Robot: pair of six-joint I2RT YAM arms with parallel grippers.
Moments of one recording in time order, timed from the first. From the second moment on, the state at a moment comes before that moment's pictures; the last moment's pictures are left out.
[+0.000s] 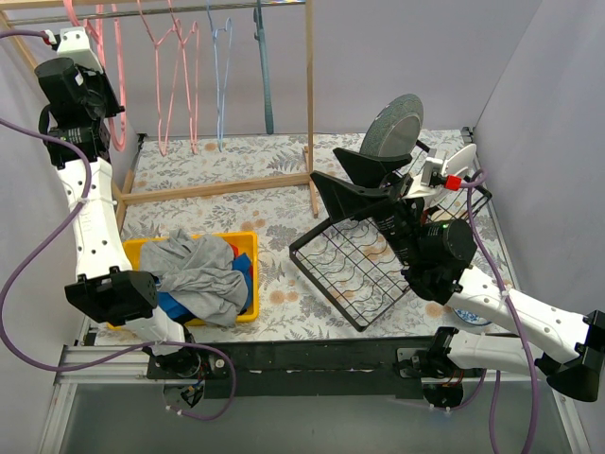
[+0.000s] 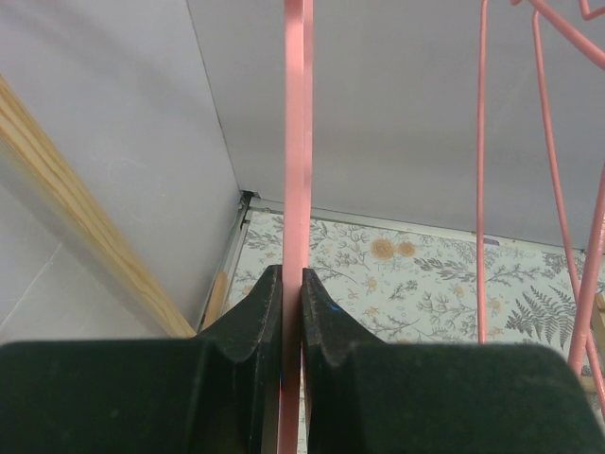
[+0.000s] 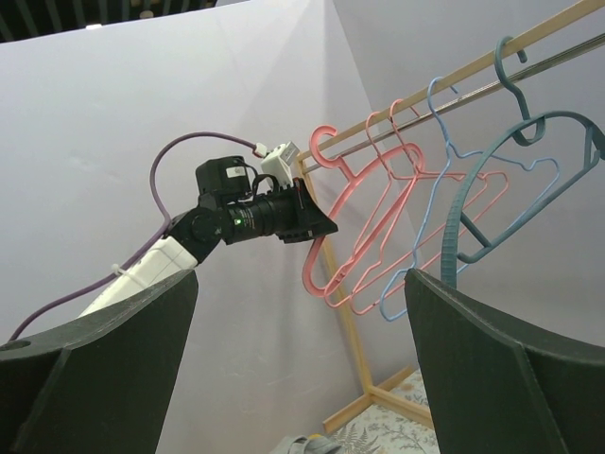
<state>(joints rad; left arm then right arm) 0.27 1.62 2.04 -0.57 0.05 0.03 1.04 1.00 0.95 0.76 0.17 0.36</state>
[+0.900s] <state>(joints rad) 0.27 1.71 2.04 -0.42 0.14 0.04 1.03 0.99 0.92 0.80 0.17 0.32</state>
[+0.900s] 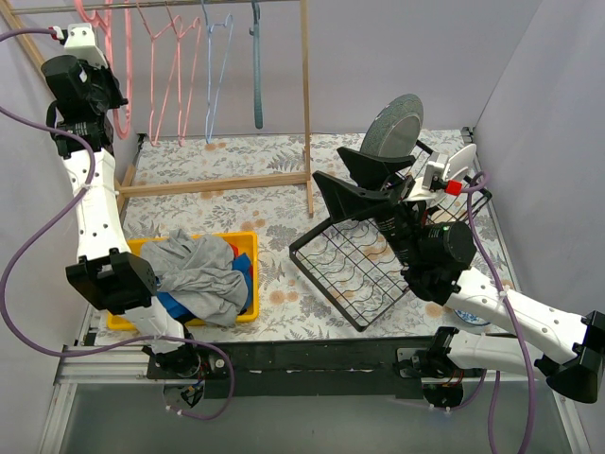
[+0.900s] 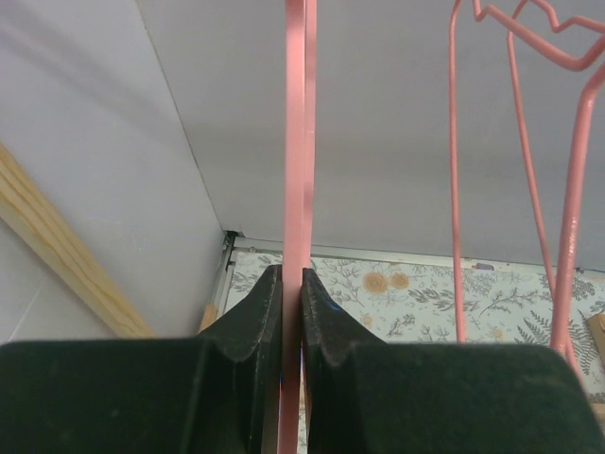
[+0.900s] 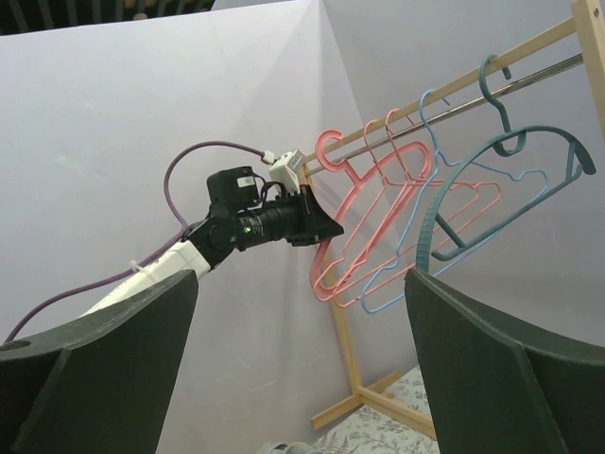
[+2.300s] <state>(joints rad) 0.24 1.81 2.27 -0.51 0.11 -0.01 1.01 1.00 0.89 0.85 0.15 0.32</state>
